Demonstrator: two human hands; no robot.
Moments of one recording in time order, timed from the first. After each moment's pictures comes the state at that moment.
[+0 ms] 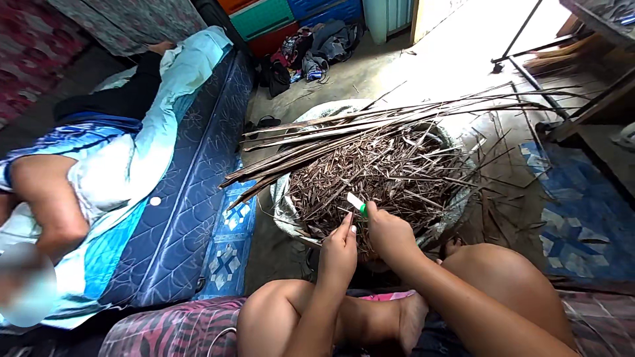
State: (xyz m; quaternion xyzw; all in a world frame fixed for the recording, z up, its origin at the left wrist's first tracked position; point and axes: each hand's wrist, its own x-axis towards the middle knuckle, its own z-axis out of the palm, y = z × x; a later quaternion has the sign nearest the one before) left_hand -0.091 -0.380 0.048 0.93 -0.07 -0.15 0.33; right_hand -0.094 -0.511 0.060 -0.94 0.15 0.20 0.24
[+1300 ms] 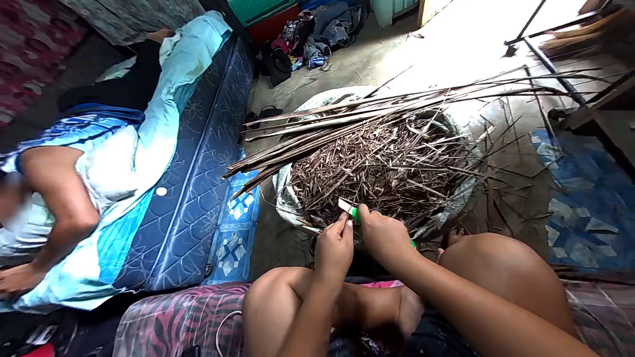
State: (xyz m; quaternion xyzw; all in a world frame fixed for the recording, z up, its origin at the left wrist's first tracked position) left_hand -0.099 -0.371 0.042 0.94 -0.05 -0.10 0.33; right_hand -0.107 -0.495 0.050 -0.94 0.09 0.21 0.24
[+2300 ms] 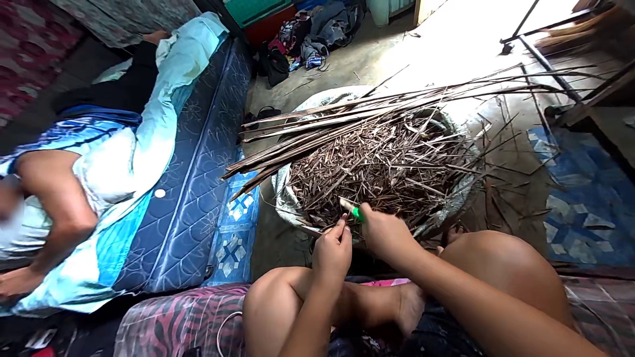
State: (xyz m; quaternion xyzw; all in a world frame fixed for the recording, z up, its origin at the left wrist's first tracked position) left_hand -0.106 -0.364 0.040 0.95 -0.04 -0.11 0.27; right_hand -0.105 -0.507 0.063 -0.90 0.08 0.29 0.31
